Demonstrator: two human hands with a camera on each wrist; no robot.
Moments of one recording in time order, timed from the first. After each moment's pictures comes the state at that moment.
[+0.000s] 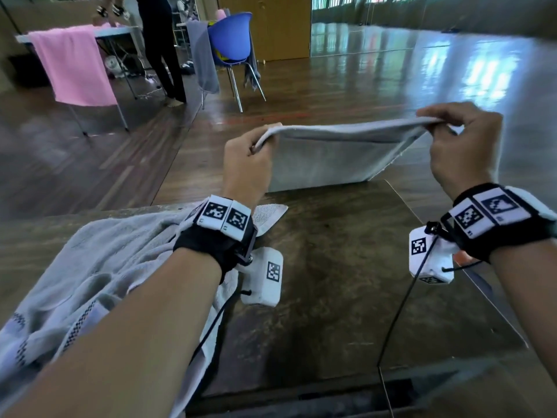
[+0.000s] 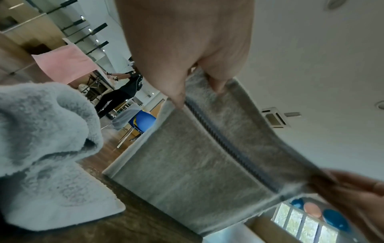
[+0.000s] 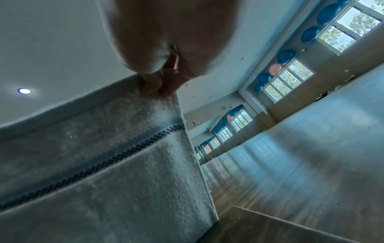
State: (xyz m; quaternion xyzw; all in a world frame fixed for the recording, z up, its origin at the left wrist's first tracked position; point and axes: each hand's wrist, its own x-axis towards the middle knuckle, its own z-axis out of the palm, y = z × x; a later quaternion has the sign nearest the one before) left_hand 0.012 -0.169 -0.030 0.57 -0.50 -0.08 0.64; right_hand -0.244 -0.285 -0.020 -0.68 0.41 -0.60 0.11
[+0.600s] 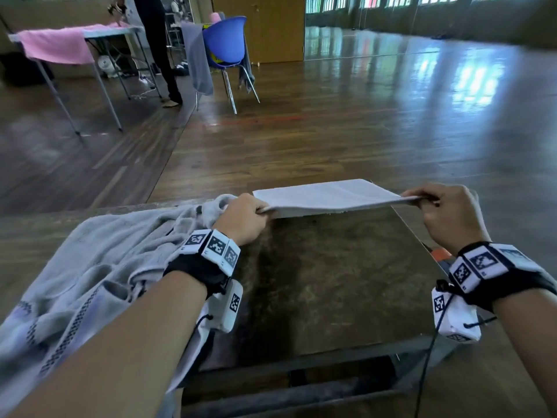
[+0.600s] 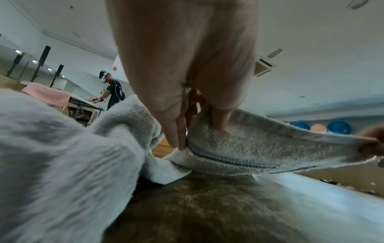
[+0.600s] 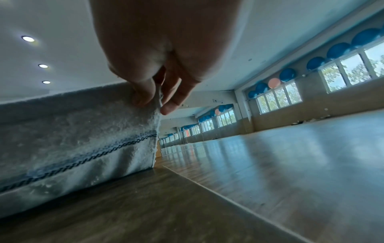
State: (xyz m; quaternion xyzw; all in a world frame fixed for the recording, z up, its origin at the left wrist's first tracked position) left_hand 0.027 -0.142 -0.093 0.72 -0.62 -0.15 0.28; right_hand -0.310 -0.248 -0.088 -0.77 0.46 -0.43 0.07
